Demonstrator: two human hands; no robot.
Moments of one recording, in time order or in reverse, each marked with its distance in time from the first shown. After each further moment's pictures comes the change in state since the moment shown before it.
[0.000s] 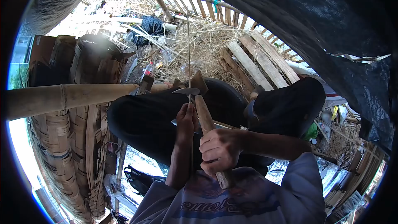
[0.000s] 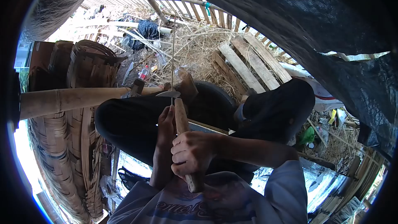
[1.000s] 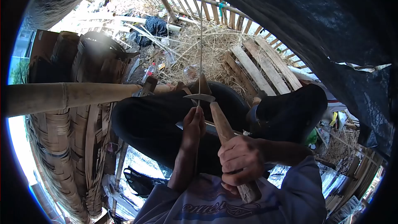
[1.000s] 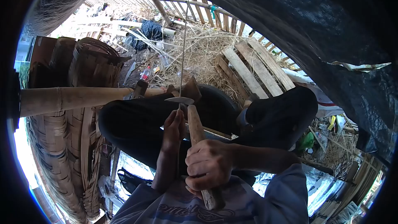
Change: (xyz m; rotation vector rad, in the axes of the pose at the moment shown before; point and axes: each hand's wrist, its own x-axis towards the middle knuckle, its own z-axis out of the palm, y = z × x) left_hand -0.010 0.012 0.003 -0.037 -0.080 -0.016; right_hand 0.015 -0.014 -0.027 0.072 0.126 0.086
